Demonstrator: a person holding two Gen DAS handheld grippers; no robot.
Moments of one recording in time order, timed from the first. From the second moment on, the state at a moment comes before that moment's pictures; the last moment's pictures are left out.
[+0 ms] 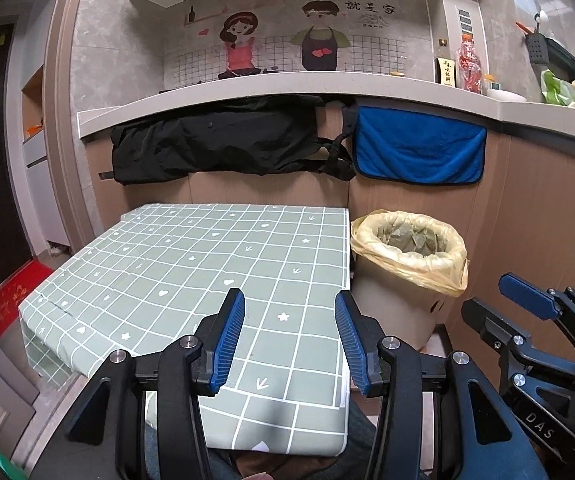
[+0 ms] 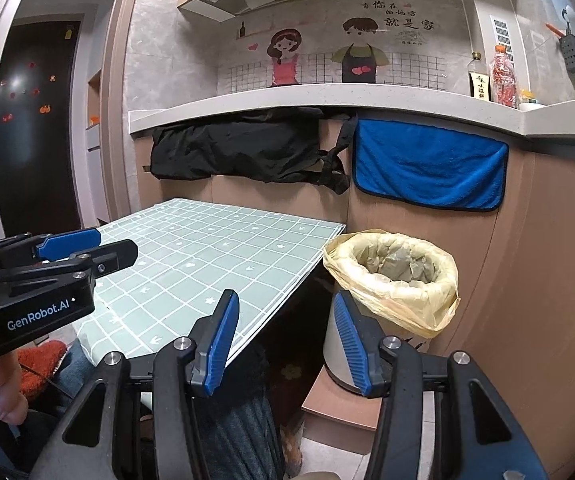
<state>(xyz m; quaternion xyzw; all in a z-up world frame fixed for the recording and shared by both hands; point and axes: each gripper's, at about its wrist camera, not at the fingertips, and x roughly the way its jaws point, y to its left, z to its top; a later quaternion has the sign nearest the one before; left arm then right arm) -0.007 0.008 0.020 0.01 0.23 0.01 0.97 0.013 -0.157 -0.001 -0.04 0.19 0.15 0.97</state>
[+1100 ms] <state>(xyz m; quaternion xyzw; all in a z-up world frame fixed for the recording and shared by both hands) -0.005 0.004 0.018 0.01 0.24 0.00 0.97 0.012 -0.164 0.001 -0.03 0.18 0.14 0.97</state>
